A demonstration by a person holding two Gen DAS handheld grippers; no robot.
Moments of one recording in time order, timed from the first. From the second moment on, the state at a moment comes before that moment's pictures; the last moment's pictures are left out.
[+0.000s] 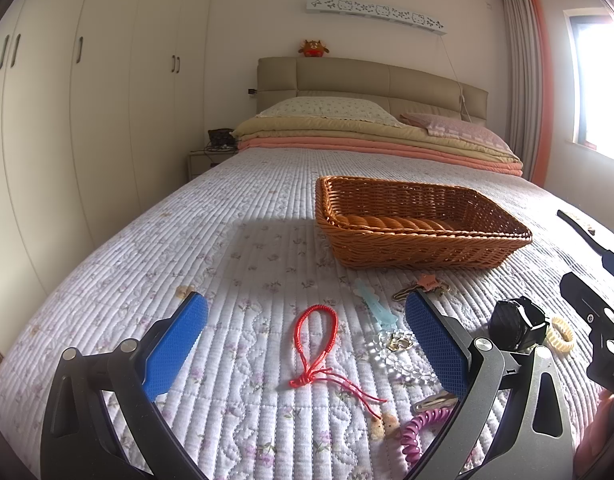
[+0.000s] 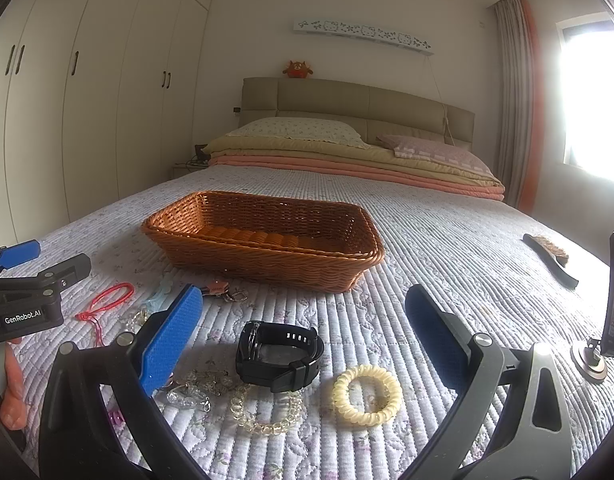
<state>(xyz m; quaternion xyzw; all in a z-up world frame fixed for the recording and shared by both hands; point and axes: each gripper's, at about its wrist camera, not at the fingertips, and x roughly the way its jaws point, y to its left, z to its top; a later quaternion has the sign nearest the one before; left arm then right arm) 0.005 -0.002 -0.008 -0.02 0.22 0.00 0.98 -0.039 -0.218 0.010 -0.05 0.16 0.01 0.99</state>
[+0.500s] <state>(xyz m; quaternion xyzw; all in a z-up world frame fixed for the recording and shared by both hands) 0.003 -0.002 -0.007 -0.02 0.21 0.00 0.98 -0.040 -0.218 0.011 -0.05 0.16 0.02 0.99</state>
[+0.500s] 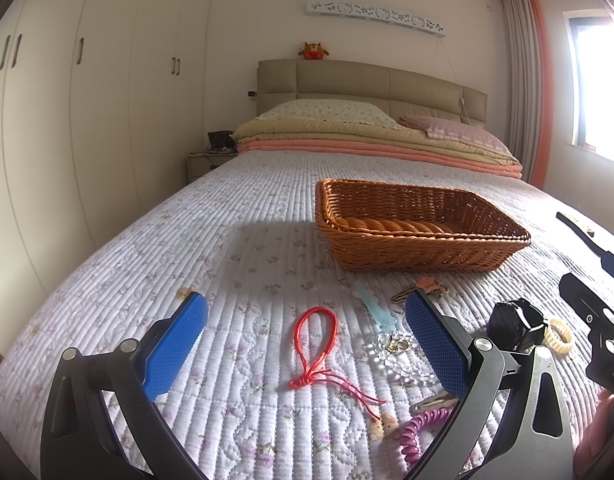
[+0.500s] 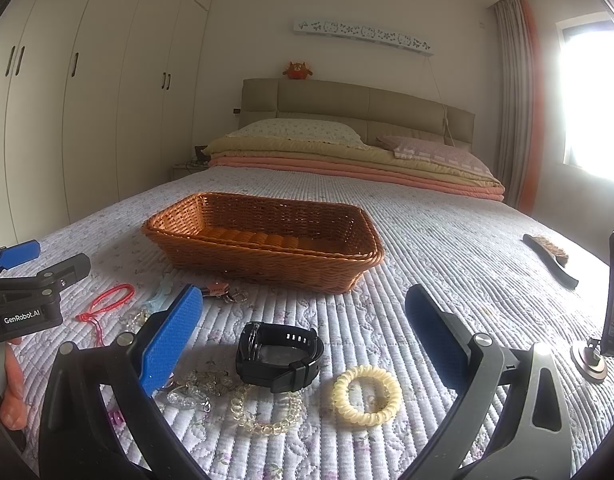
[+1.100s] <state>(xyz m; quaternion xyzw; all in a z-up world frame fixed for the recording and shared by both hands) -0.011 0.000 -0.008 -0.03 0.24 -0.02 0.97 -0.021 -0.265 0.005 0.01 0.22 -0.02 0.97</state>
